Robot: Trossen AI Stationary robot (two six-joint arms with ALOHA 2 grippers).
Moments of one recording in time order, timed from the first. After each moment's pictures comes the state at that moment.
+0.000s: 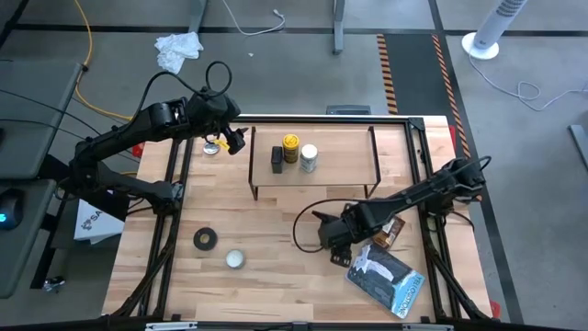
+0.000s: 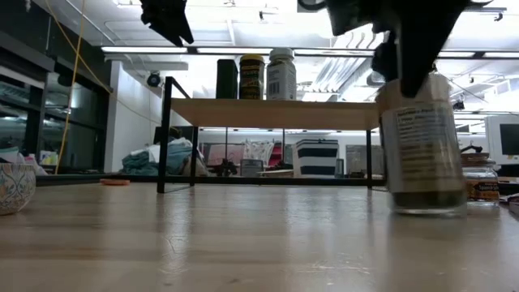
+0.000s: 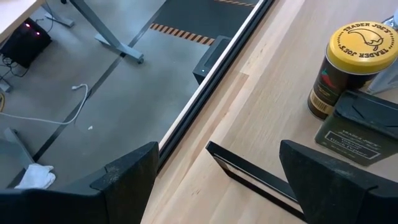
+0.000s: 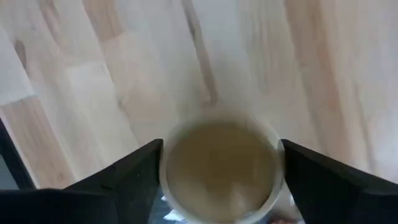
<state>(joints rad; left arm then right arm) 0.38 1.21 1.41 -0.95 -0.38 0.06 0.36 1.76 1.38 -1.00 0.02 0.66</state>
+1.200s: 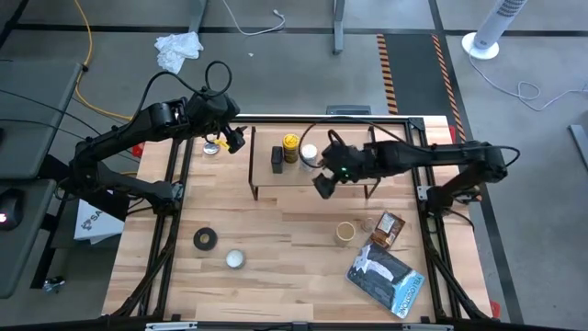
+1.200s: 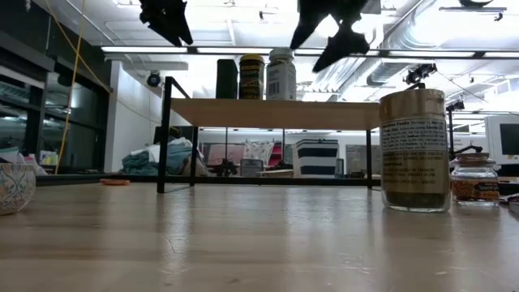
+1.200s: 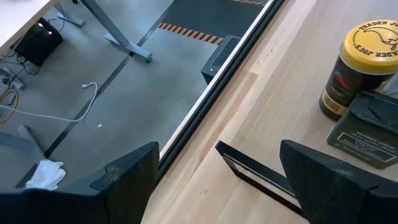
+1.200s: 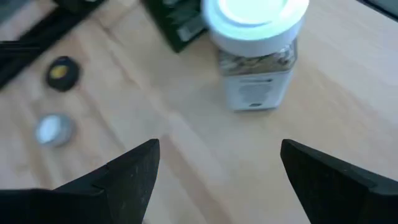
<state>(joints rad) 0.38 1.21 1.41 -0.95 -0.41 0.06 0.00 1.52 1.39 -0.79 0.25 0.65</state>
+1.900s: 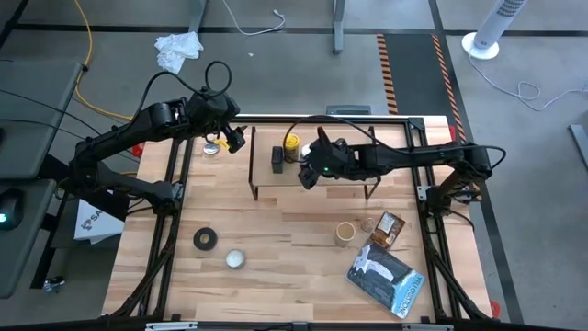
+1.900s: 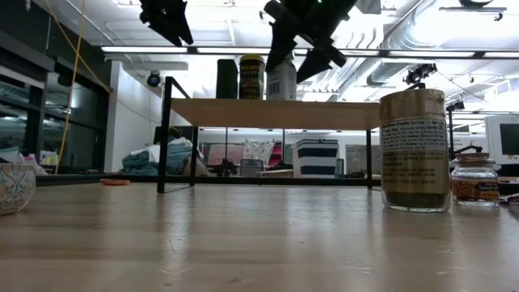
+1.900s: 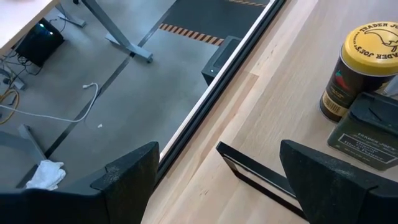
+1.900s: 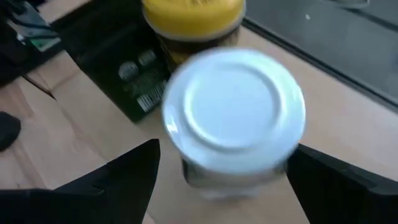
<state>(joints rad) 0.38 1.21 1.41 -0.94 -0.42 0.05 -0.03 1.64 1.39 -0.58 0.47 0.58</state>
